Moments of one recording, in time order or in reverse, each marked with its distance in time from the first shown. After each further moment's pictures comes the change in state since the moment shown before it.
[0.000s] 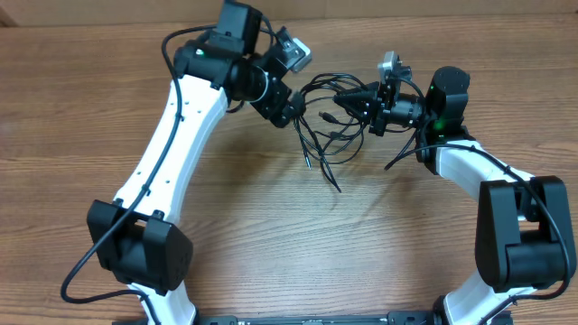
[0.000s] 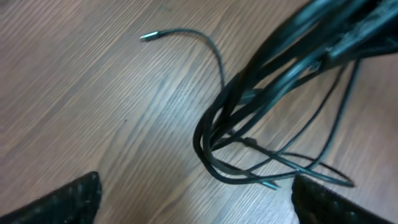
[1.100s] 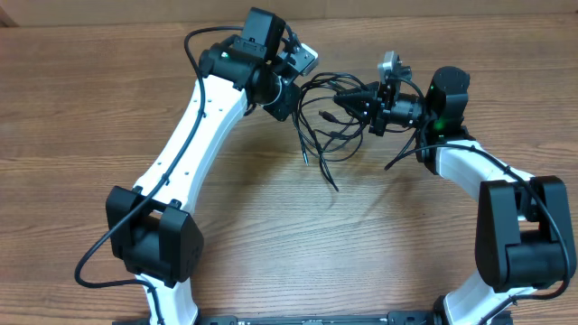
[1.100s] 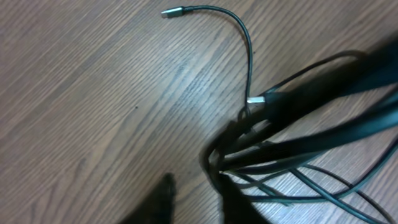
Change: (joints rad) left arm -0.052 0.060 0.000 0.032 -0.152 -0.112; right arm 0.000 0.000 0.000 0.000 0.000 0.000
